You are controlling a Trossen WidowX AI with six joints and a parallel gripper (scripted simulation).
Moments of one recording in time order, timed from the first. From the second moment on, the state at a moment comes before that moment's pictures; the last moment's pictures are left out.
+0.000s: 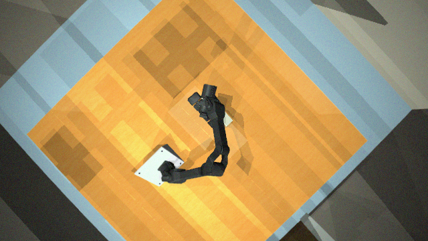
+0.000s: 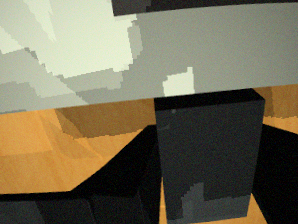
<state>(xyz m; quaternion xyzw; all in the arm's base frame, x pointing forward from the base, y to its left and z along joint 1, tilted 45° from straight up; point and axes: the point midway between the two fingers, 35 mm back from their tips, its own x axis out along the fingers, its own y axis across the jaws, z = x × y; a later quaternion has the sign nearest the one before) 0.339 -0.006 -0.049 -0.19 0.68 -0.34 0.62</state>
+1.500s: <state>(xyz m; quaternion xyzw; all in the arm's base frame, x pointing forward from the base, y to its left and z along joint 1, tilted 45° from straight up) 0.336 -0.006 -0.049 -0.19 0.68 -0.34 0.62</state>
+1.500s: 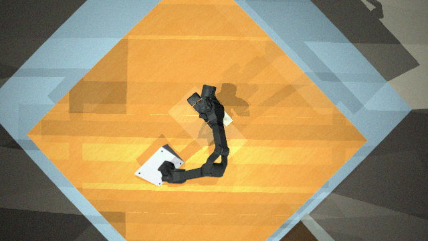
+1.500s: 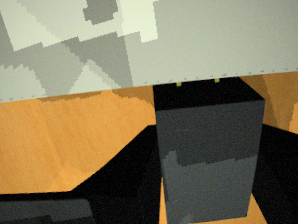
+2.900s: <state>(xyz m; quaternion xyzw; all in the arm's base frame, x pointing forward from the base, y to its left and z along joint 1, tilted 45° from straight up) 0.327 -0.006 -0.050 -0.19 0.68 -0.34 0.62</state>
